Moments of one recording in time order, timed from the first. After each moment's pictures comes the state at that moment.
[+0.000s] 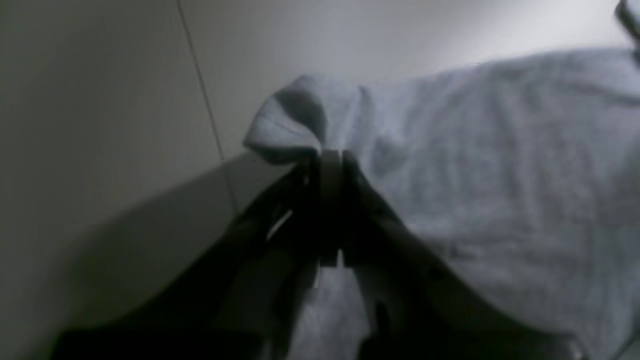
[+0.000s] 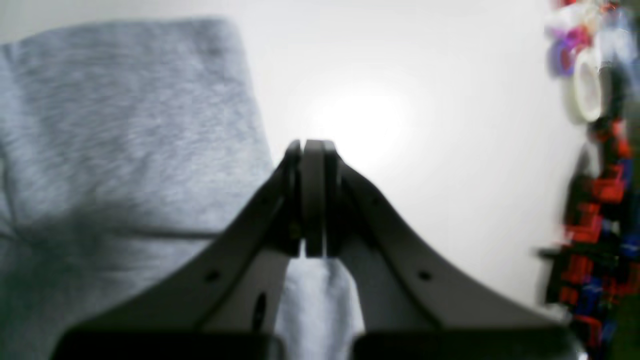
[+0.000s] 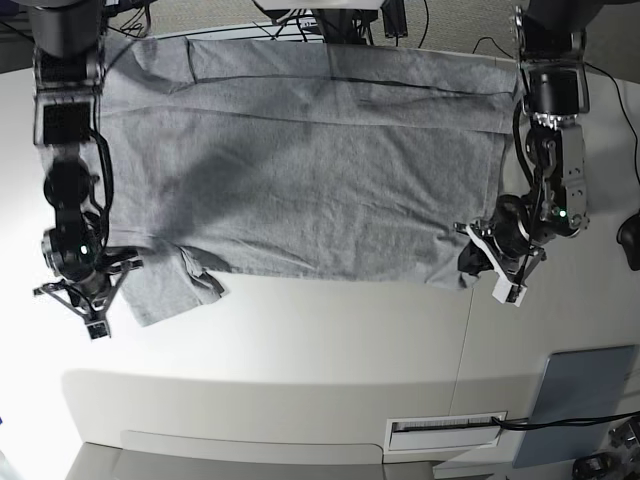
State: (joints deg) left arm -9.9 -17.7 -5.4 75.5 -29.2 -28.8 42.3; right arm 17.0 30.4 -3.5 80.6 -0.4 8.8 -47.6
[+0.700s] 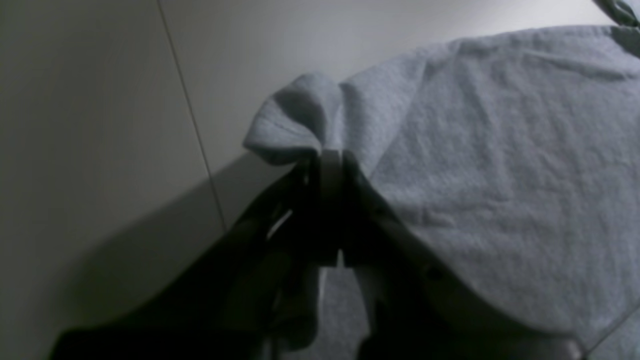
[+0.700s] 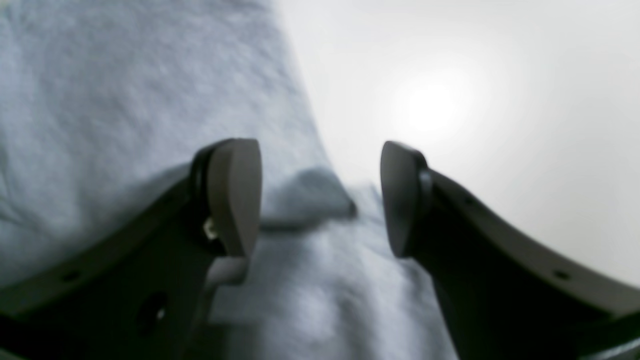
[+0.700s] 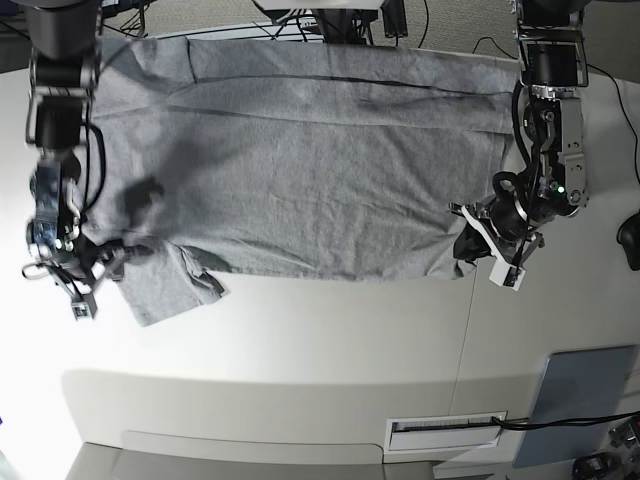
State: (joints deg) left arm -4.6 -17.9 -5.5 82.7 -30.0 -28.5 43.0; right arm 23.0 28.5 2.7 56.9 12.7 20.4 -41.5
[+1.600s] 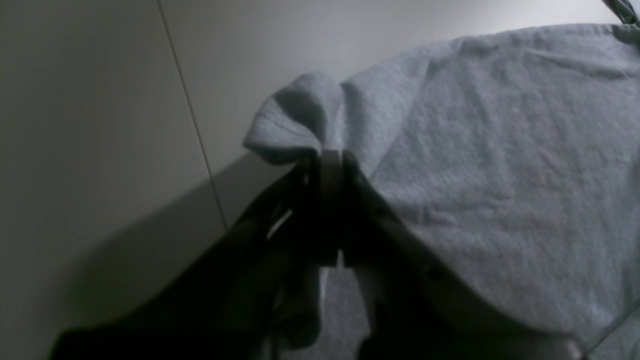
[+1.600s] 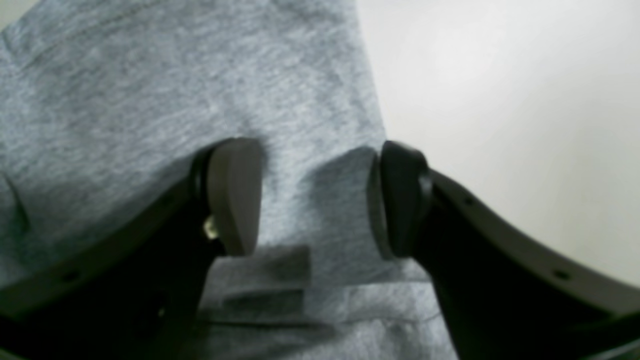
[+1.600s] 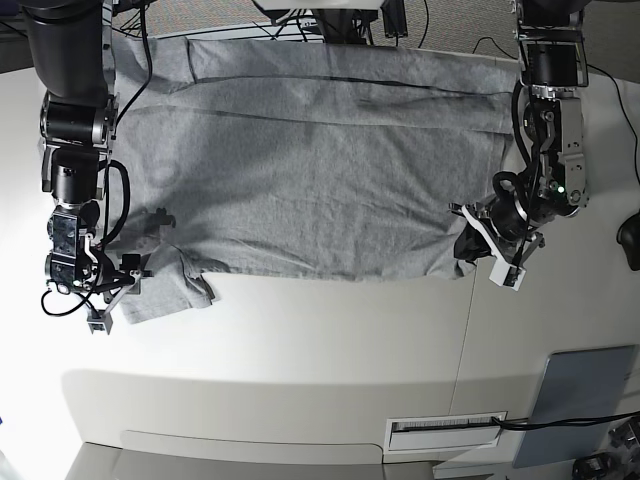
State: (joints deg) left arm -4.6 -17.9 -5.5 82.7 -29.7 -28.5 43.0; right arm 35.2 23.1 2.8 39.1 6.8 16.6 -47.4
